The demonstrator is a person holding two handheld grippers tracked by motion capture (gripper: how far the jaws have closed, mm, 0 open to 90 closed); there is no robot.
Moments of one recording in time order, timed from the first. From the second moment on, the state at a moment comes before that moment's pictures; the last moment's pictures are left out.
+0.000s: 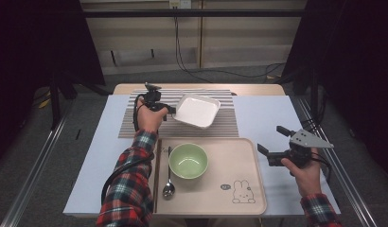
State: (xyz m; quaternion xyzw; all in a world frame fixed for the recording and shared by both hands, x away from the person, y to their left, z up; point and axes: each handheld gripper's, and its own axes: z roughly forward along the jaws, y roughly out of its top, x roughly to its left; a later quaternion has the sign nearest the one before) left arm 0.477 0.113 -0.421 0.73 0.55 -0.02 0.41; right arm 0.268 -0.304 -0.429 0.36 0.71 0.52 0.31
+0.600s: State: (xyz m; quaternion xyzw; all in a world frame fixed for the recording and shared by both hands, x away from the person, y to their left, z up) left arm 0.438 0.061 -0.401 0.79 0.45 -0.06 0.42; right arm 0.295 -0.303 -0.409 0.40 0.71 0.51 0.27
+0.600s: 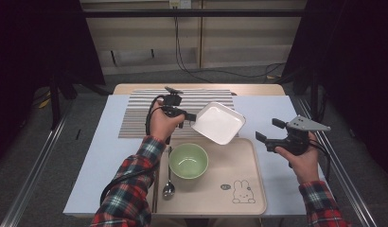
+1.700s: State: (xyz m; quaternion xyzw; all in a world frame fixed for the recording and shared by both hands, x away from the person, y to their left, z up) left arm 0.403 0.037 -0.398 0.81 0.36 -0.10 0.46; right arm 0.308 -0.287 -0.408 0.52 0.68 0.50 0.11
